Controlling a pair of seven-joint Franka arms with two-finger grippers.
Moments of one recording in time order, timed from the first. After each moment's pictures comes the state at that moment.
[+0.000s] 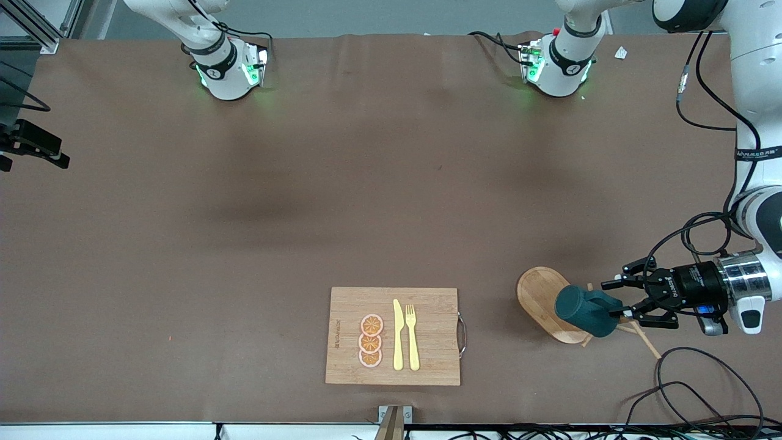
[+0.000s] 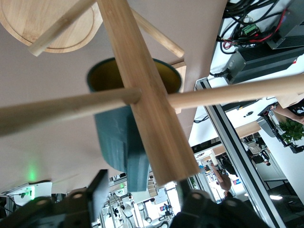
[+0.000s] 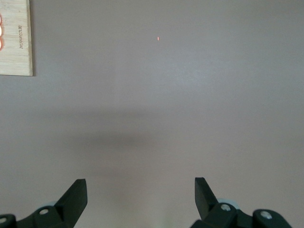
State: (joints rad) left arm 0.22 0.69 -0.10 -1.29 -1.01 1.76 -0.80; right arm 0.03 0.05 -0.12 -1.43 0.02 1.48 -0.12
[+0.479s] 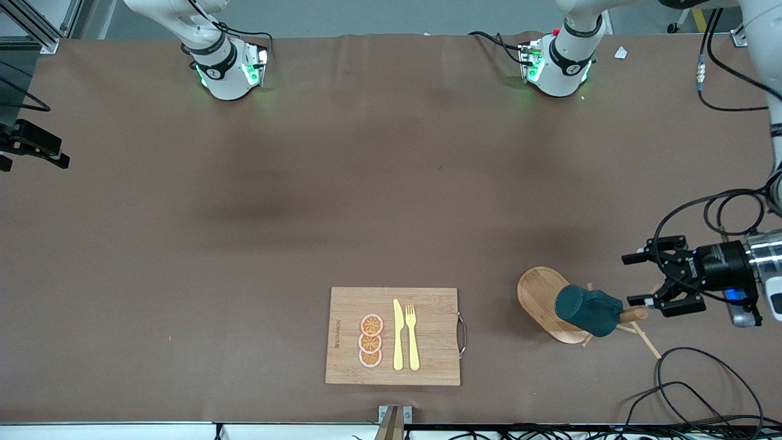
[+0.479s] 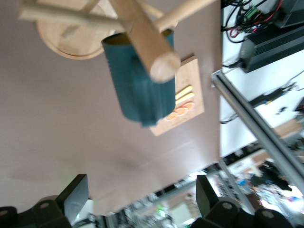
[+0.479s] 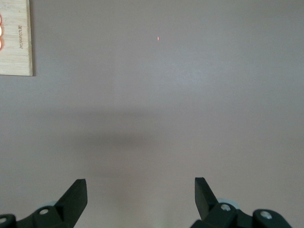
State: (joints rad) left arm 0.21 0.55 -0.13 -1.26 -0.77 1.66 -0.80; right arm 0.03 0.05 -0.12 -1.43 0.02 1.48 -0.12
